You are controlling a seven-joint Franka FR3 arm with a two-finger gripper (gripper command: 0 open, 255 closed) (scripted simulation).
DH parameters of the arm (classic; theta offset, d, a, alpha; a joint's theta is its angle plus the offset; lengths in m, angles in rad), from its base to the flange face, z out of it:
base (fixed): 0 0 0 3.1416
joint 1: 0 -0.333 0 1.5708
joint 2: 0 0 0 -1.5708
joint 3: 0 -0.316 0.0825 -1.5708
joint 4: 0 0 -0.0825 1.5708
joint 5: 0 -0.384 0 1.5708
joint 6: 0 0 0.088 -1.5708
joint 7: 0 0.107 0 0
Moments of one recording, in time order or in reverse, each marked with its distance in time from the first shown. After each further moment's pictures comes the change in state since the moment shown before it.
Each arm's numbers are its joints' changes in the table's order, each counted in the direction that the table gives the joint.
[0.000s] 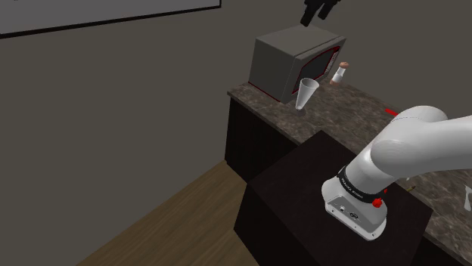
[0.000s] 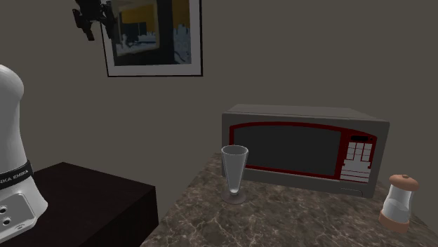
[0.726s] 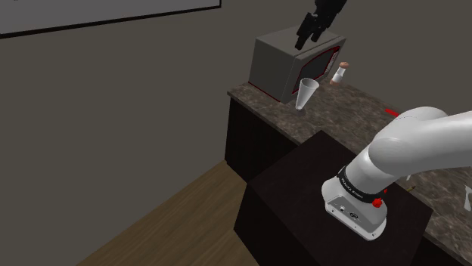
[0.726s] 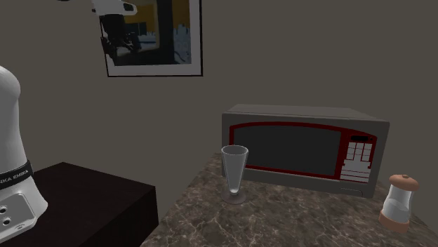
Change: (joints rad) arm 0.058 0.080 0.091 -0.173 0.081 -0.234 -0.086
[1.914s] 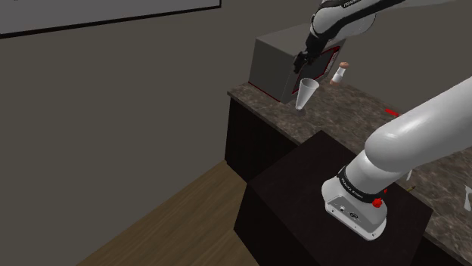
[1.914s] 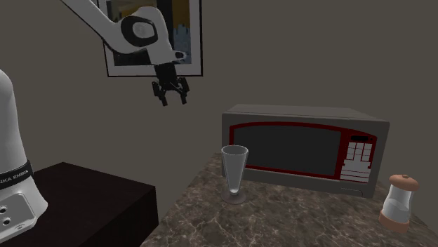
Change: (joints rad) arm 0.120 0.467 0.212 -0.034 0.118 -0.494 -0.174
